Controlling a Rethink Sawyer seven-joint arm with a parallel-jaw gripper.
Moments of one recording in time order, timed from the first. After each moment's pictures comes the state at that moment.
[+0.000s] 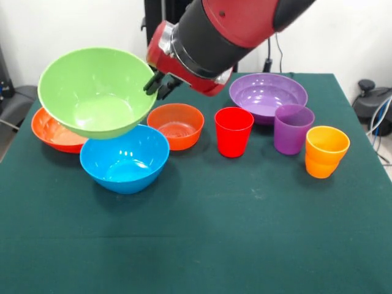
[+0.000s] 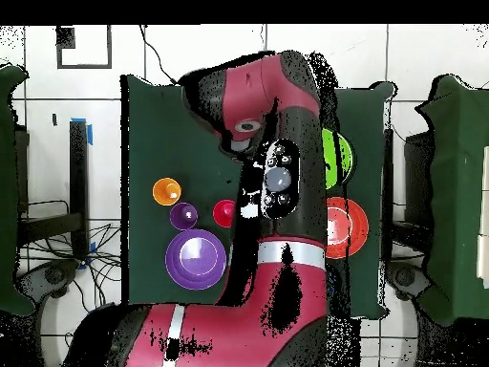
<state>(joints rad) -0.11 -0.39 0.01 0.83 -0.58 1.53 1.89</state>
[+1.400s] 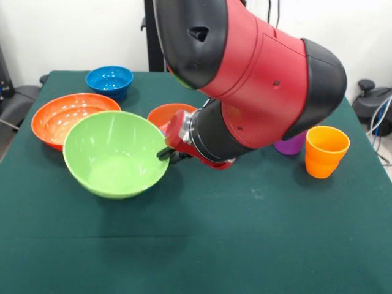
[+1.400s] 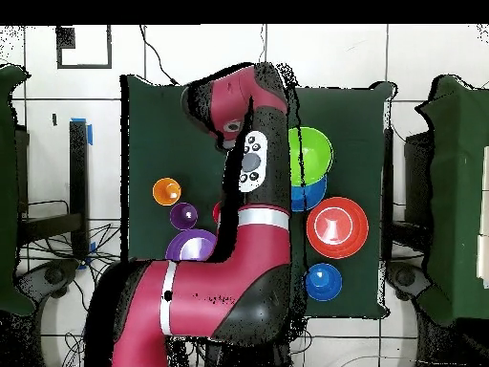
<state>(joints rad) -0.05 -0.09 -0.05 0.56 -0.58 1.53 1.89</state>
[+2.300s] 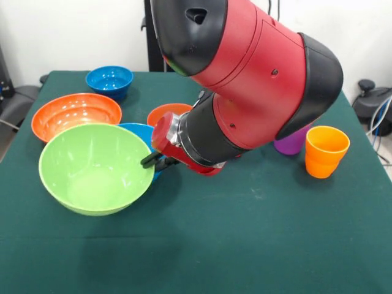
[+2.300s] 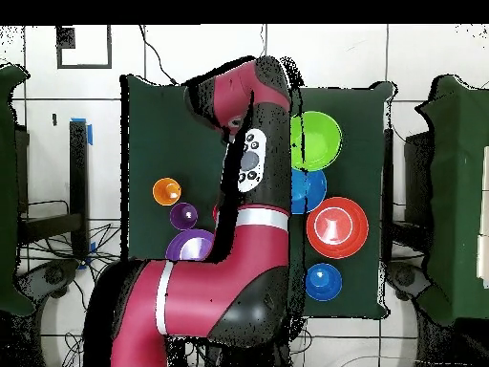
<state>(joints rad) -0.05 -0.08 -0.10 0.52 -0.58 1.46 1.89</state>
